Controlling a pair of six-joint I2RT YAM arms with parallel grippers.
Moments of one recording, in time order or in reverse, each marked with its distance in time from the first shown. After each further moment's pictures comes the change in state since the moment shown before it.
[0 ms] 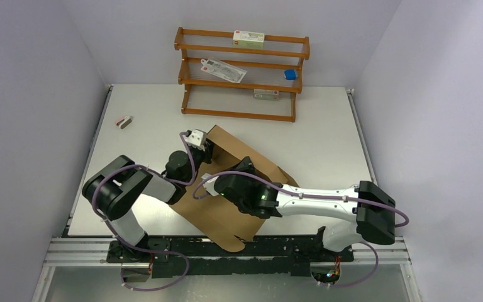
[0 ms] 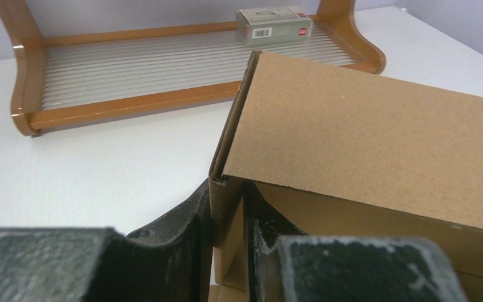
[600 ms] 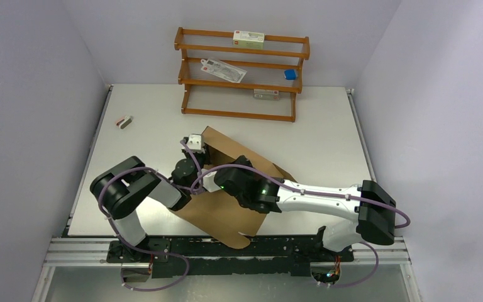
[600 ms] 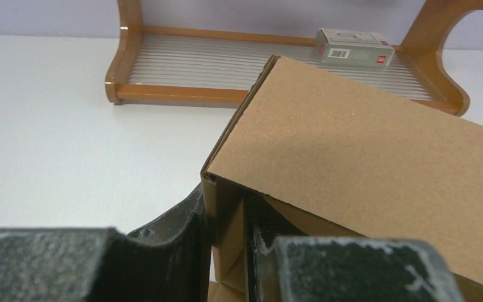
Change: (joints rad) left arm -0.121 0.044 -0.019 0.108 -0.423 0.003; right arm -0.034 0.000 0.059 -0.030 -0.136 0.069
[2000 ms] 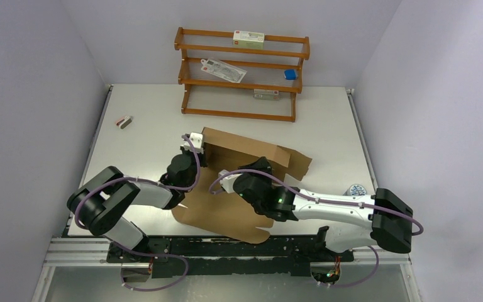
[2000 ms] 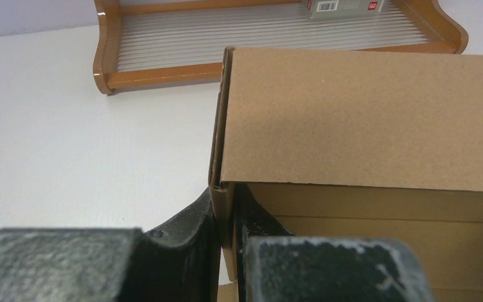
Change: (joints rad) left arm 0.037 -0.190 -0.023 -0.304 0.126 0.032; right arm -0.038 -0.152 -0.256 0.106 0.127 0.038
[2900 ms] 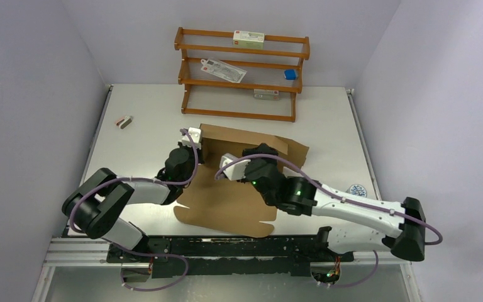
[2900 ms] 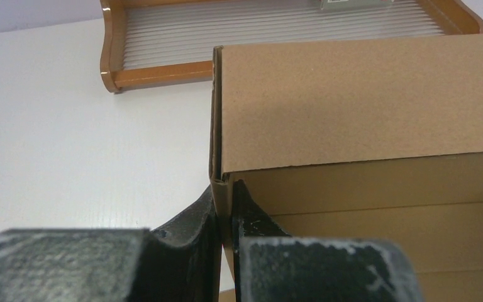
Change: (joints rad) left arm 0.055 -0.030 0.039 -0.111 0.051 -0.001; right arm -0.008 -0.126 0.159 -0.130 -0.093 0.095
